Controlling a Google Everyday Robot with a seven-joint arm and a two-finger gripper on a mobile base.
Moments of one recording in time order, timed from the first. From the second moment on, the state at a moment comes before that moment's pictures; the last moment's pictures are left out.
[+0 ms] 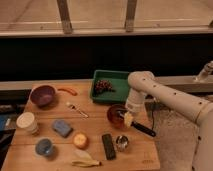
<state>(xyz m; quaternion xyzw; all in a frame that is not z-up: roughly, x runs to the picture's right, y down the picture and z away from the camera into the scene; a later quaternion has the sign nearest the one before) 0.126 0.184 0.778 -0.51 0.13 0.35 0.78</state>
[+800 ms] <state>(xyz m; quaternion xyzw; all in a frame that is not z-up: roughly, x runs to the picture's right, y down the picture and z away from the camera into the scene) 0.079 0.175 0.777 -0.51 0.11 0.30 0.80</state>
